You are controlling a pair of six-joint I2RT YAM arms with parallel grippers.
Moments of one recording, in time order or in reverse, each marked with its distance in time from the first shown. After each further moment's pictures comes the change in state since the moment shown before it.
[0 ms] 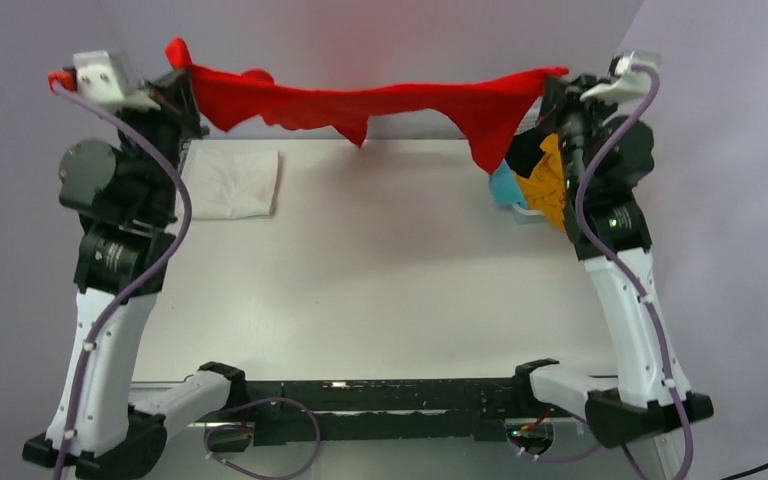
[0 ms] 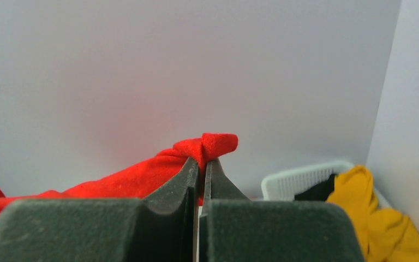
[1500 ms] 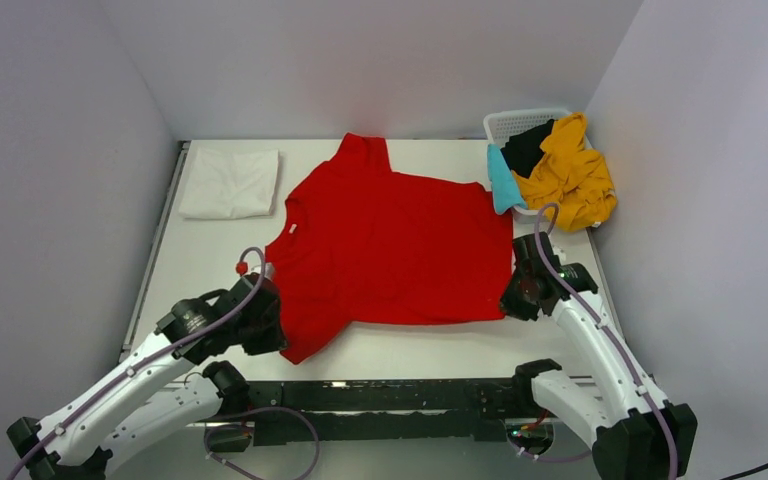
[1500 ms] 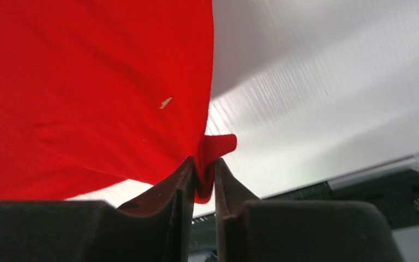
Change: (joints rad) left arm -0.494 -0.438 -0.998 -0.912 0.217 -0.813; right arm -0.003 -0.317 -0.880 -0.869 -0.078 0.575
